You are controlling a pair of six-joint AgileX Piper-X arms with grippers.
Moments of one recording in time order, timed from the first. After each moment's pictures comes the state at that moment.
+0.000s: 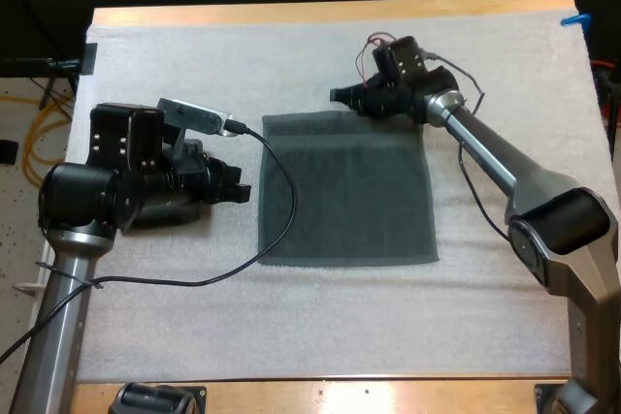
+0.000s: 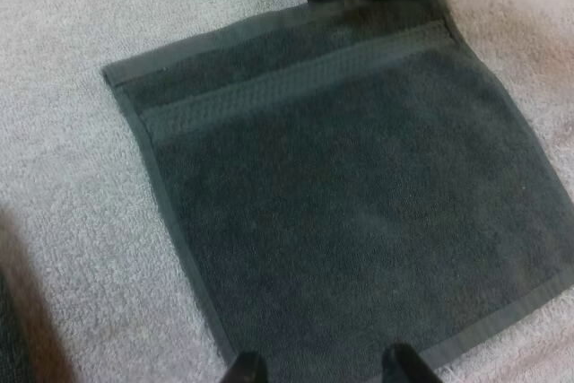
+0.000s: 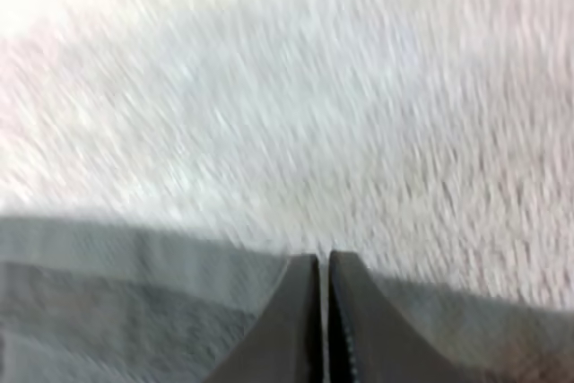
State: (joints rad) left arm -0.16 1.13 -1.22 1.17 0.35 -1.71; right arm 0.46 2.22 -1.72 0.53 -0.24 -1.40
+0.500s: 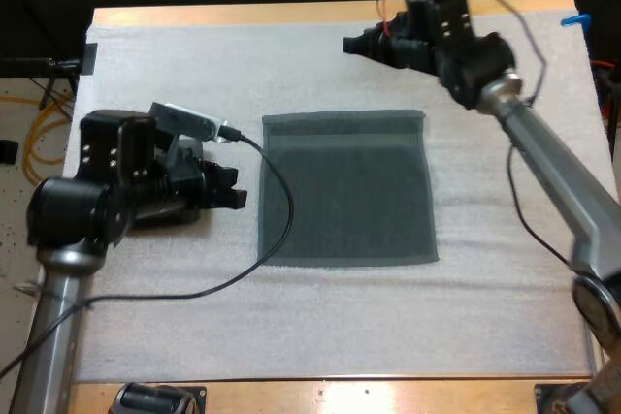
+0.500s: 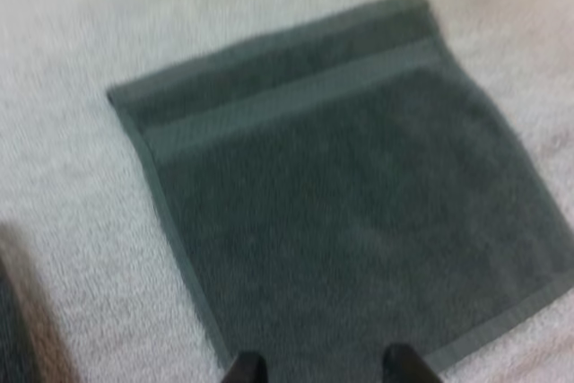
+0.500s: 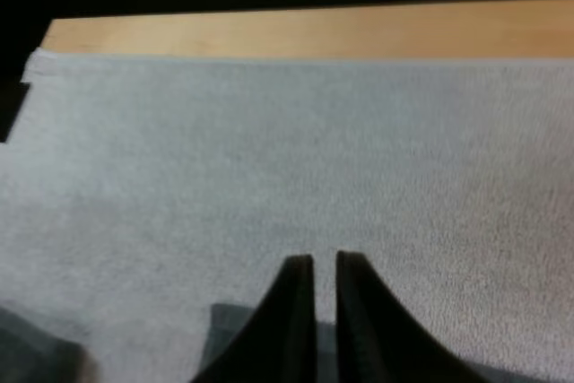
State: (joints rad) left arm -0.16 1.07 -1.22 1.17 0.35 -1.70; right arm 0.46 1.85 -1.72 0.61 -0.14 -1.51
